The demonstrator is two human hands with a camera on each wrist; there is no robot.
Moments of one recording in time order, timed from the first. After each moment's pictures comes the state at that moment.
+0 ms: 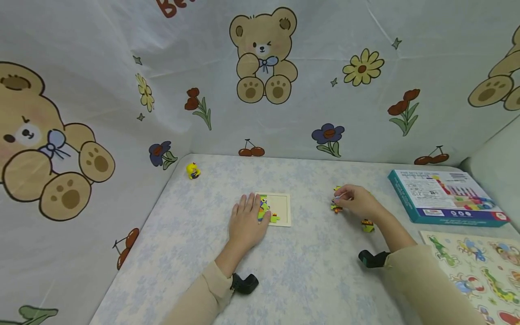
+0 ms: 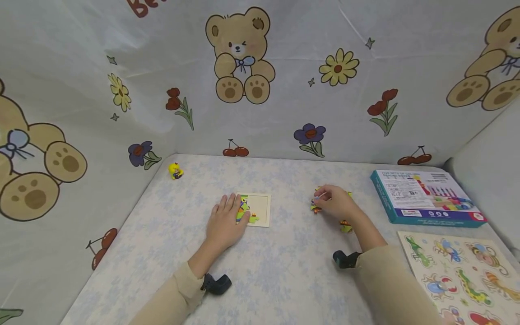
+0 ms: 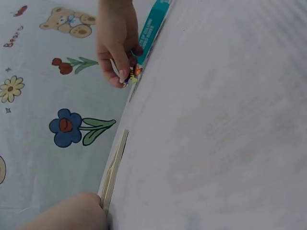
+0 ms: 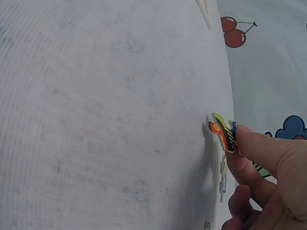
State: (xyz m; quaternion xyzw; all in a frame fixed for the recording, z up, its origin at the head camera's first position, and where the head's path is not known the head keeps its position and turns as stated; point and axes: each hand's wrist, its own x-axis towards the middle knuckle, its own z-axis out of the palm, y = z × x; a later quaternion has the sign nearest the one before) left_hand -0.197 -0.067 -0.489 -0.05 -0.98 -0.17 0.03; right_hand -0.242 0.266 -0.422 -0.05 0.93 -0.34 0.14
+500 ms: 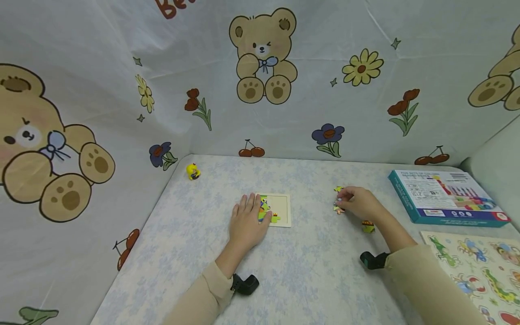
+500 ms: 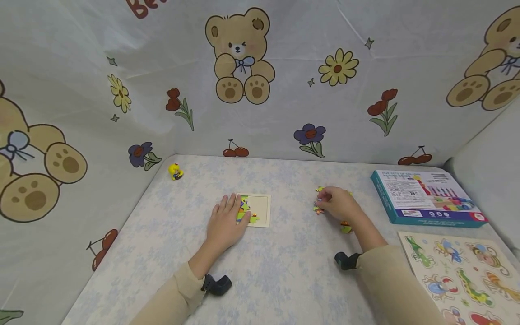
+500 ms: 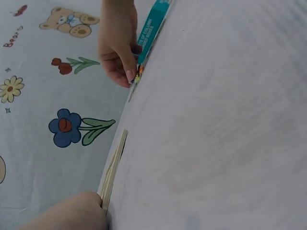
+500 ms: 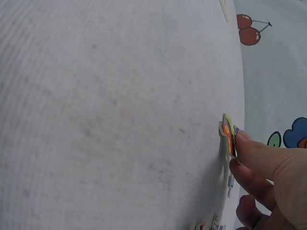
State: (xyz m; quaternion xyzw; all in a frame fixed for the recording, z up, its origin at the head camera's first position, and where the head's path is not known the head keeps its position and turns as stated) left_hand -0.197 -0.065 -0.486 -0.04 -0.98 -0.20 0.01; right_hand -0.245 0.271 -0.429 -0.04 0.95 -0.28 0.12
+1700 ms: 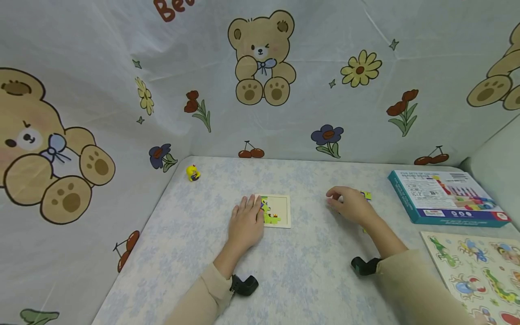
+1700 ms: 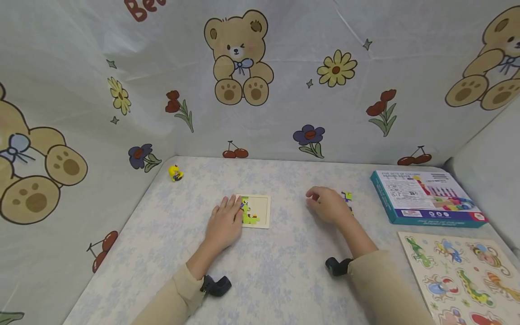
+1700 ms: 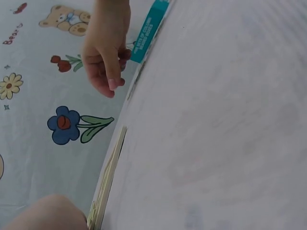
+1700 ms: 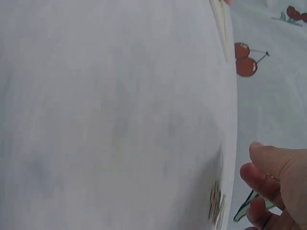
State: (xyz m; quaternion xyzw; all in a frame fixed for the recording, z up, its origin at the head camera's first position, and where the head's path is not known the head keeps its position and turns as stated) left_hand -0.197 -0.069 -0.487 -0.05 -0.97 -0.22 0.03; right_hand -0.234 0.244 -0.428 -0.11 0.96 -0.25 0.04
